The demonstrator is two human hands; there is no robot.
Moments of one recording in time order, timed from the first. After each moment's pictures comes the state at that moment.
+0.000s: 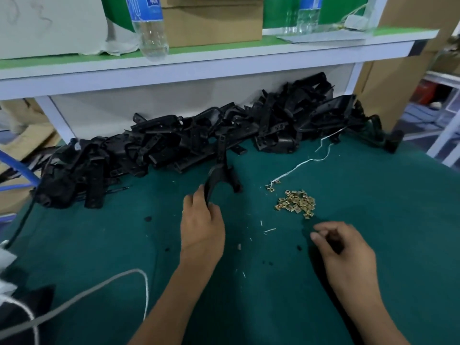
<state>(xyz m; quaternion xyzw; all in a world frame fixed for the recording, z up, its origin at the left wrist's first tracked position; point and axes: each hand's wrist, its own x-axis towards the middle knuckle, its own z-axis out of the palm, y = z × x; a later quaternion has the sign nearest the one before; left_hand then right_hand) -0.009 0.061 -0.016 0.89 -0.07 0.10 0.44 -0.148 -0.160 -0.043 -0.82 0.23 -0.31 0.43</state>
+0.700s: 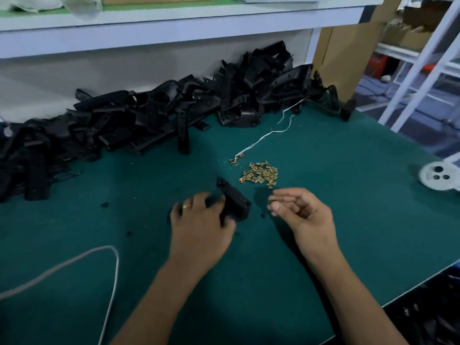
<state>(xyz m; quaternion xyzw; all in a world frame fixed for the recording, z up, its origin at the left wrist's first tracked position) -0.061 0.031 -0.025 0.96 -0.26 0.03 0.09 -0.158 -0.159 -0.039 -0.65 0.12 -0.29 0.69</state>
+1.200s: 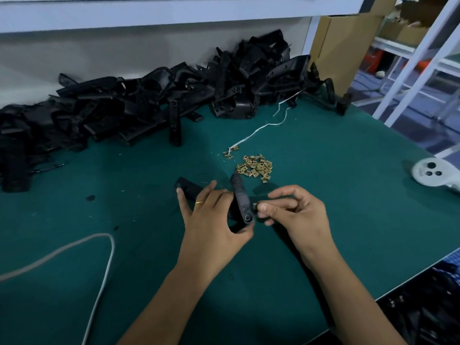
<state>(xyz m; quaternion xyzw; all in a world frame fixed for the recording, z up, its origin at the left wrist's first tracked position) -0.074 0.007 -0.051 0.91 -0.32 0.09 0.27 -0.158 -0.160 -0.036 -0.63 0.17 -0.21 0.72</state>
